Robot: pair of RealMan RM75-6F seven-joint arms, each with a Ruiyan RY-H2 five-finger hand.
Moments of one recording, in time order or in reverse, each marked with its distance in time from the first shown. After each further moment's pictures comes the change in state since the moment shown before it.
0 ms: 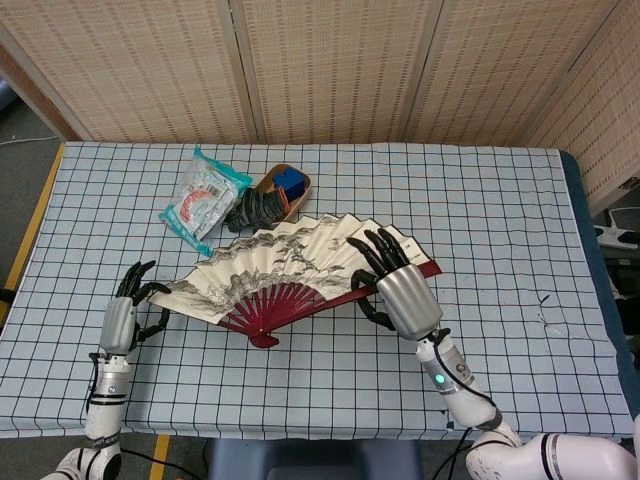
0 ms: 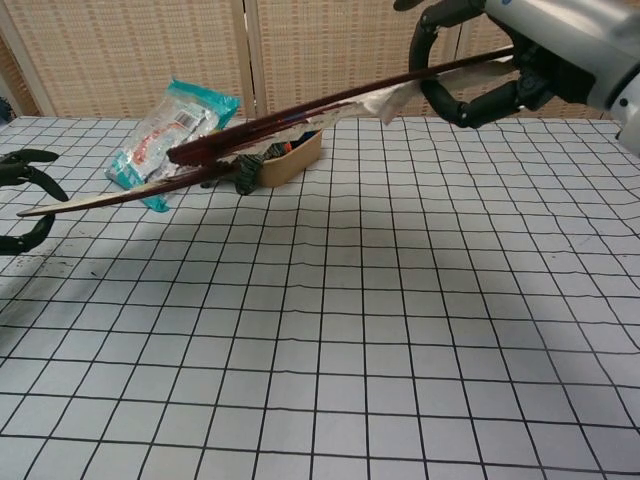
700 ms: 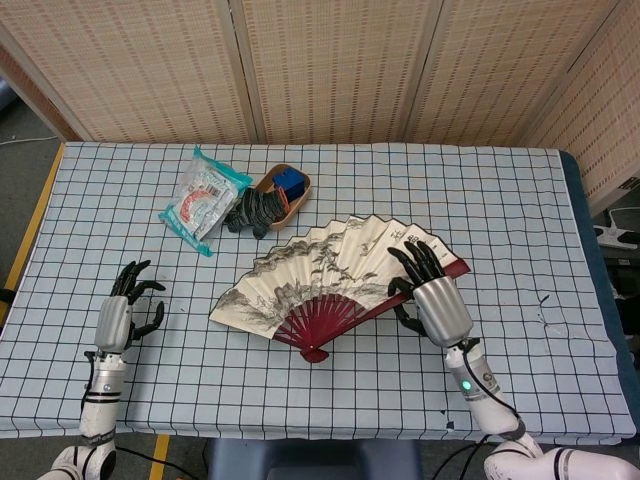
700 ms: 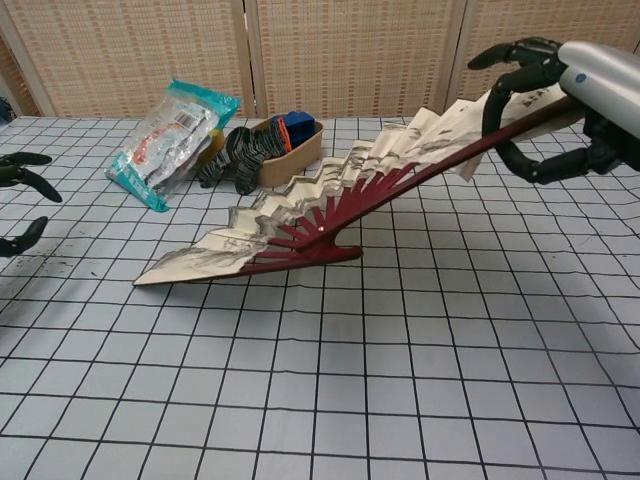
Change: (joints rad) left arm -0.007 -0.027 0.011 0.113 0.004 0.002 -0.057; right arm -0.117 -0.016 -0.077 0.180 -0.044 0.048 0.126
